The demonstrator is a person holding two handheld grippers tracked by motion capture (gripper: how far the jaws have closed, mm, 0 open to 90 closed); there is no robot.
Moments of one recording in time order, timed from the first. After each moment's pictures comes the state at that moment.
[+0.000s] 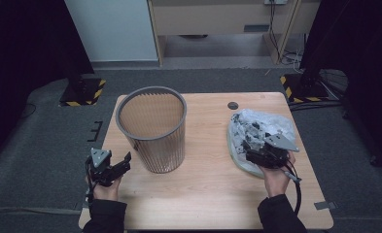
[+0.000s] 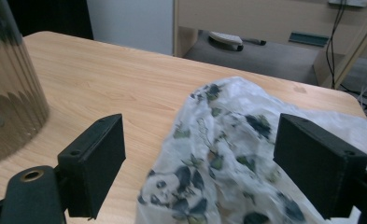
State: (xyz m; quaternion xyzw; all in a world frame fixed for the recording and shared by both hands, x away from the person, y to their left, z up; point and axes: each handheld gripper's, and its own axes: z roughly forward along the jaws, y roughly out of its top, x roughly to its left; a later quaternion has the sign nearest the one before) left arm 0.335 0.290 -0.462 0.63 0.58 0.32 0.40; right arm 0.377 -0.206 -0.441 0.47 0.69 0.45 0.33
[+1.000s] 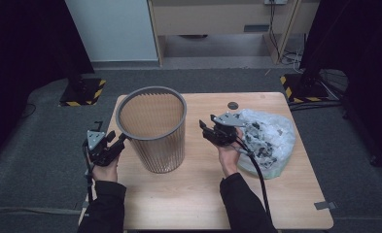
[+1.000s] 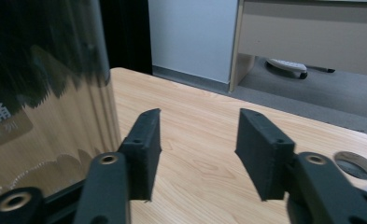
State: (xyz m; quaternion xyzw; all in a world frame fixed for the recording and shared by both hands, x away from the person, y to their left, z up) left arm 0.381 0.301 -0.440 0.60 0.56 0.34 0.46; right arm 0.450 -0.078 -0.439 0.40 0.70 0.52 0.28
